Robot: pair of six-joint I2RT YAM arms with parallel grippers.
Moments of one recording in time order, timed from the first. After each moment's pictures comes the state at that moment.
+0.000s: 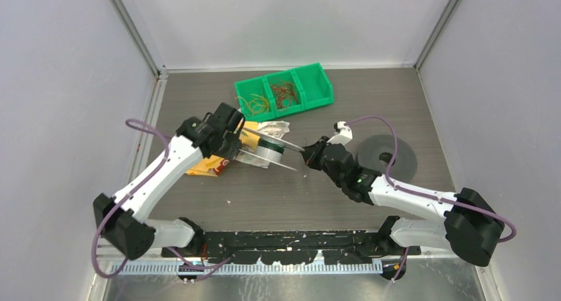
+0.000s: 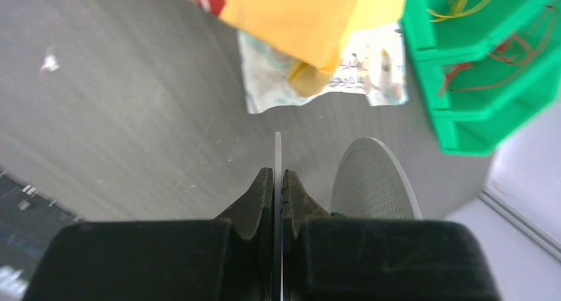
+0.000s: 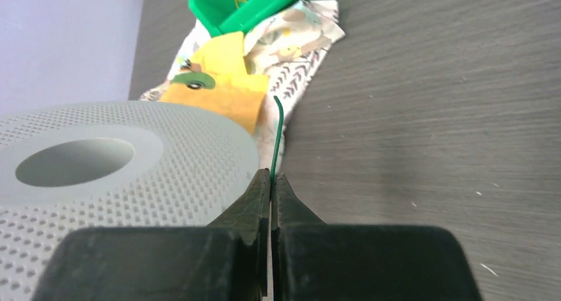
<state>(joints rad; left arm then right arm) -0.60 1.34 1.33 -1.23 -0.30 -1.84 0.87 1.14 0.55 0.21 0.39 0.92</state>
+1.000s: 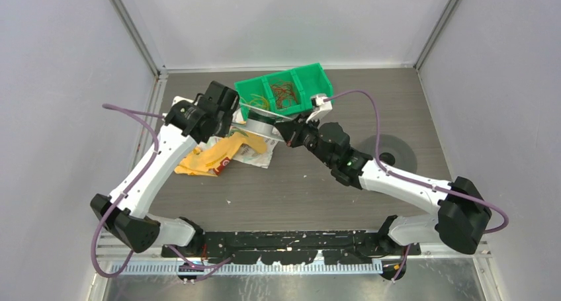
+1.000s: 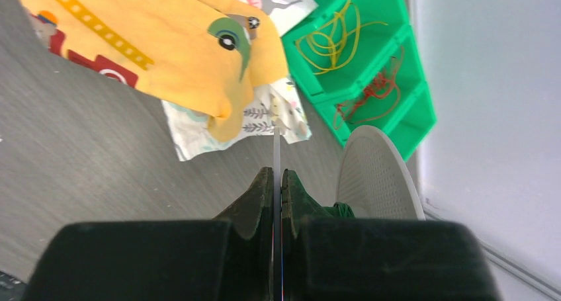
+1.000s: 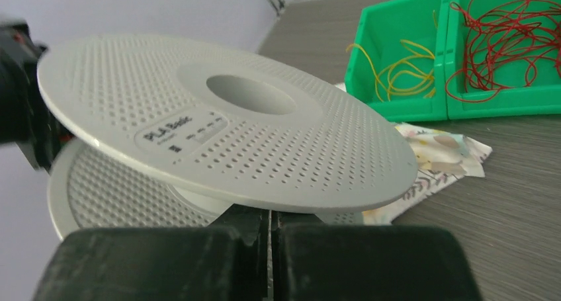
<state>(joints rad) -0.56 1.32 1.49 -1.15 -0.51 -1.73 0.88 1.29 0.83 0.44 0.22 0.64</state>
